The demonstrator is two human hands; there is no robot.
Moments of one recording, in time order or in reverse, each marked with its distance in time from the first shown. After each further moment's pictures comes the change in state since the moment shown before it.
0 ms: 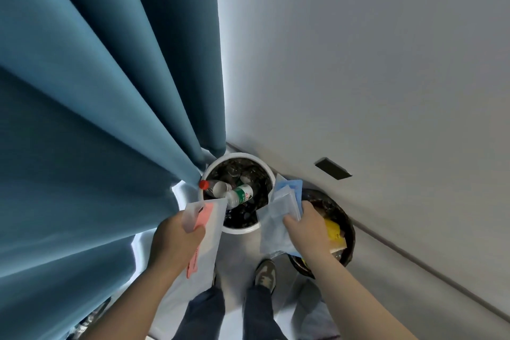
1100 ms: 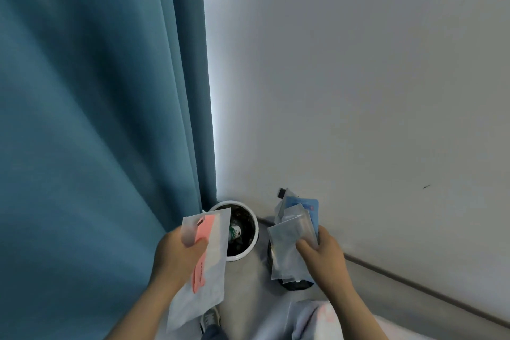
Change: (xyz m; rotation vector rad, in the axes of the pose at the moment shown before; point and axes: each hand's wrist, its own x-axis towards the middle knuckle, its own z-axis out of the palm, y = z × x) left_hand -0.278 0.019 -0.170 -0.256 0.071 0.322; right_hand -0.336 -0.001 -0.141 0.343 0.267 -0.228
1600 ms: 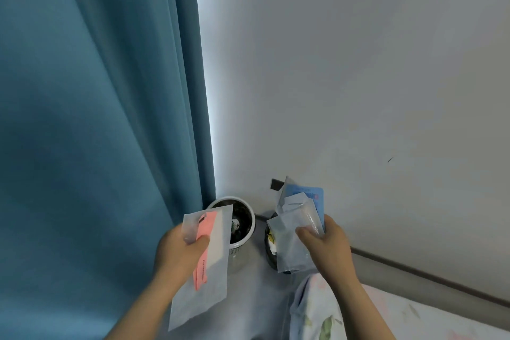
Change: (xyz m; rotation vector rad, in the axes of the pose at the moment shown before) left_hand -0.085 -0.034 -0.049 -0.022 0.001 0.049; right_hand -0.116 -0.010 -0.012 0.125 0.126 -0.095
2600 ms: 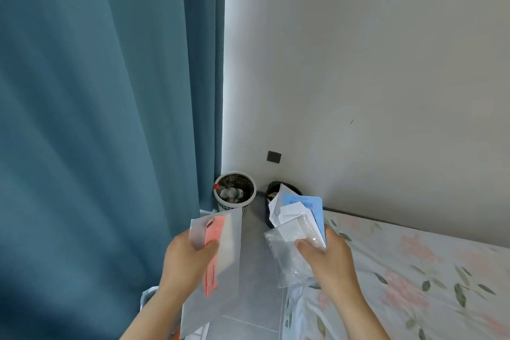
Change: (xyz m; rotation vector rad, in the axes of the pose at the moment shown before) left_hand -0.278 -0.170 -0.152 -0.051 -0.089 0.129; right_hand -0.394 0.031 0.026 0.035 0.107 -0.033
